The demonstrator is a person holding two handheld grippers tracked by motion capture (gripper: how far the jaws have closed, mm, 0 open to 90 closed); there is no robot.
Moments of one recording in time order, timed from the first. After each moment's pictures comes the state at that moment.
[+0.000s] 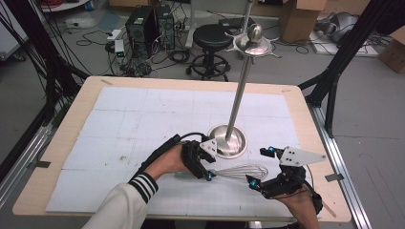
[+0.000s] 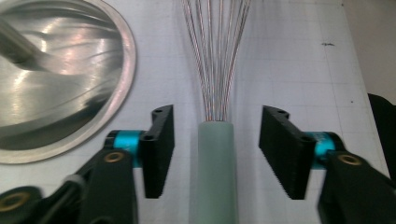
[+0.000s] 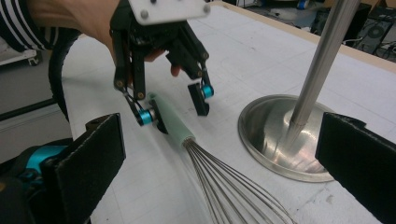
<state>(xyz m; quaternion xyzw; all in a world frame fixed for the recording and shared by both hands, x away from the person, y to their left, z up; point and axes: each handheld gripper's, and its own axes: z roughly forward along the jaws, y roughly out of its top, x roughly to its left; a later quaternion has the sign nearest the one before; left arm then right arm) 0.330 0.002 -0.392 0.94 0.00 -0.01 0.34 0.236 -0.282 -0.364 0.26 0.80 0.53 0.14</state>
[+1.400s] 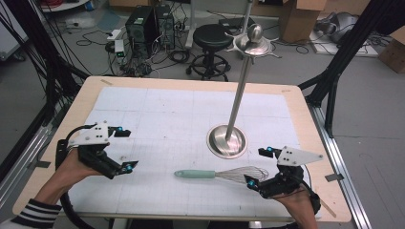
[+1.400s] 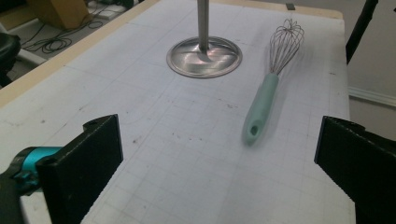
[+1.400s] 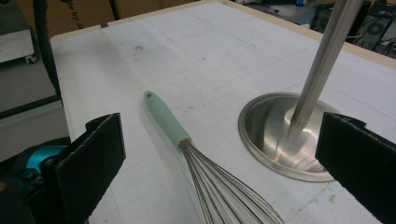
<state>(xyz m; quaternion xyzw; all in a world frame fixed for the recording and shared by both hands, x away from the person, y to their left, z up) 0.278 0.241 -0.347 0.83 0.17 0.13 0.52 0.237 -0.277 -0.366 0.26 0.80 0.52 0.14</state>
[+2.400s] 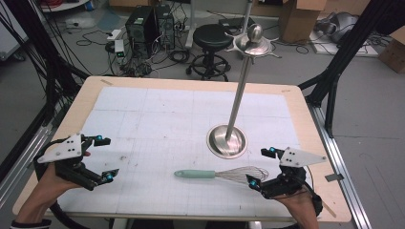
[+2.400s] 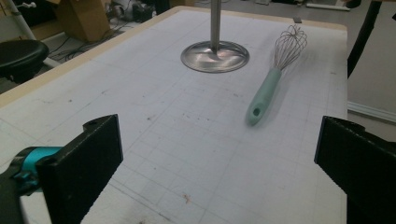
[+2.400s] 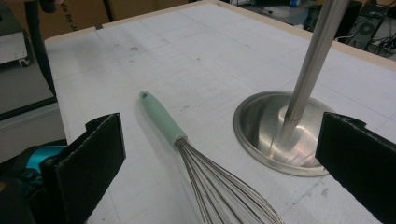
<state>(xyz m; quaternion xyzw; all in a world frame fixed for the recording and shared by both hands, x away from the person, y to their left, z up) 0.255 0.277 -0.365 0.81 0.18 0.14 0.55 0.234 -0.281 -0.365 0.27 0.80 0.52 0.15</state>
